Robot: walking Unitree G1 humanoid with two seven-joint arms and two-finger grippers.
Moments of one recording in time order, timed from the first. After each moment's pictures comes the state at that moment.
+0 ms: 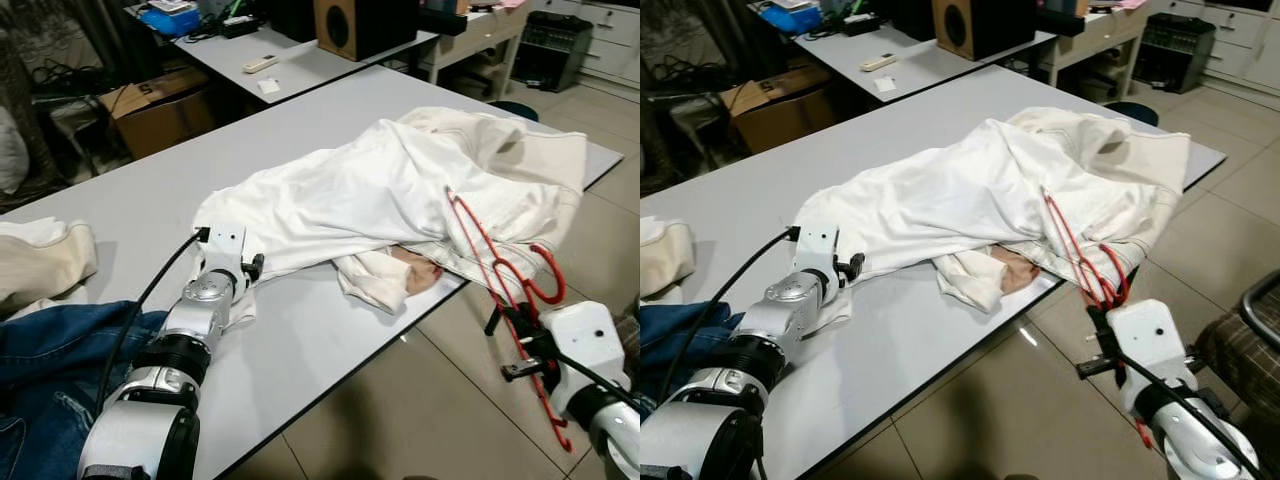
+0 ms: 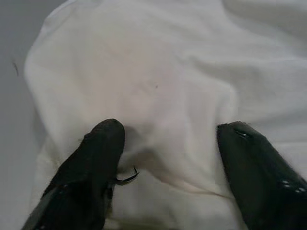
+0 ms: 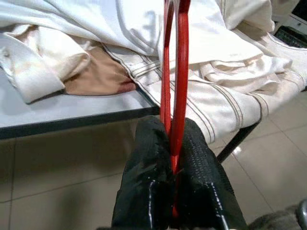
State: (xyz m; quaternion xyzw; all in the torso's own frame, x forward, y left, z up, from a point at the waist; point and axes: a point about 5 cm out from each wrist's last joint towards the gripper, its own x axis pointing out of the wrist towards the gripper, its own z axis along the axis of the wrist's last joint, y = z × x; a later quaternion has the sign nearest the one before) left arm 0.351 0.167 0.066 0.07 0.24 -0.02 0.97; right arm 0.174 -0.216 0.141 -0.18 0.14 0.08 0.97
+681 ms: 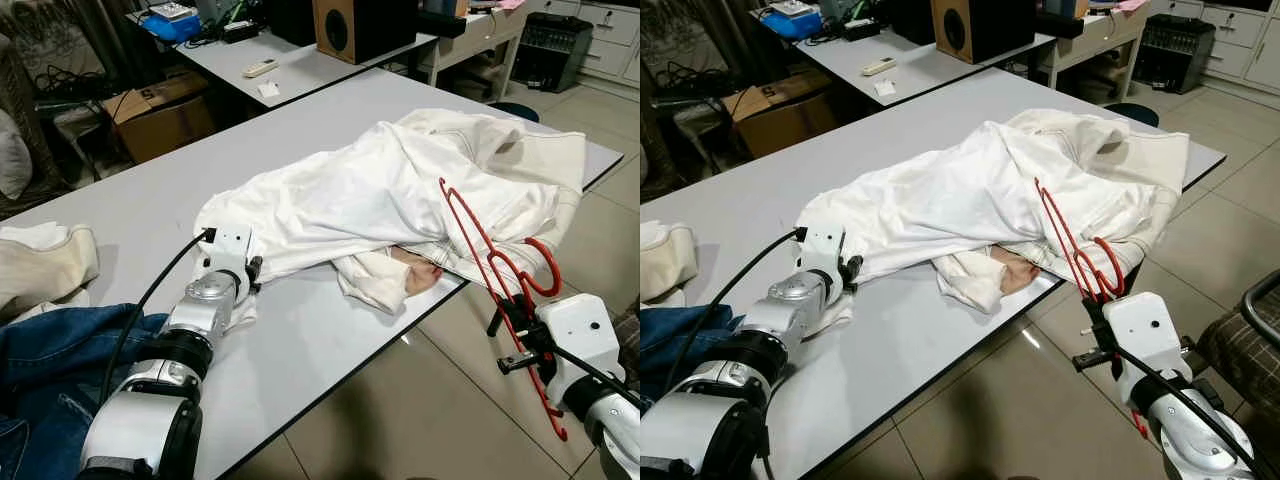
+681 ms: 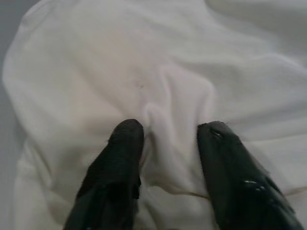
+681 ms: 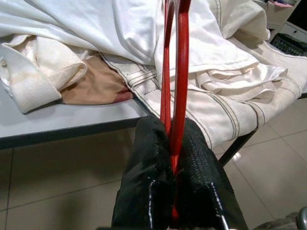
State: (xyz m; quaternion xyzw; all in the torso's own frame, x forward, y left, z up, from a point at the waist) left arm 0.352 0.163 0.064 0.07 0.25 -0.04 0.96; right arm 0.181 -0.217 0.143 -0.18 0.13 0.08 0.97
